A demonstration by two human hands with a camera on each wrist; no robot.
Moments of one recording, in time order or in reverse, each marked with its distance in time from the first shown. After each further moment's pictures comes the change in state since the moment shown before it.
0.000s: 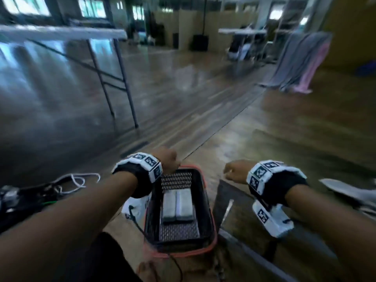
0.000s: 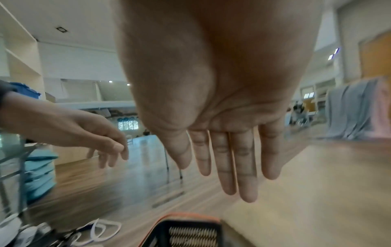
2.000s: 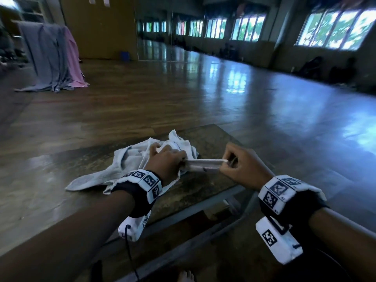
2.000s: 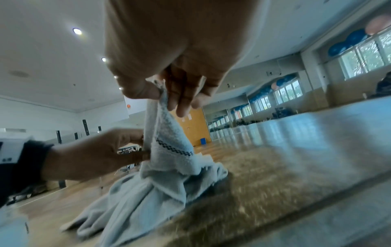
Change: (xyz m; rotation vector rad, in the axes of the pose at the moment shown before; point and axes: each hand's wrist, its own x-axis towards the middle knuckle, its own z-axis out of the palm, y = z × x) left_hand -0.023 0.614 0.090 -0.044 0.277 1.309; right_hand -0.444 0.322 0.125 0.471 1.038 0.834
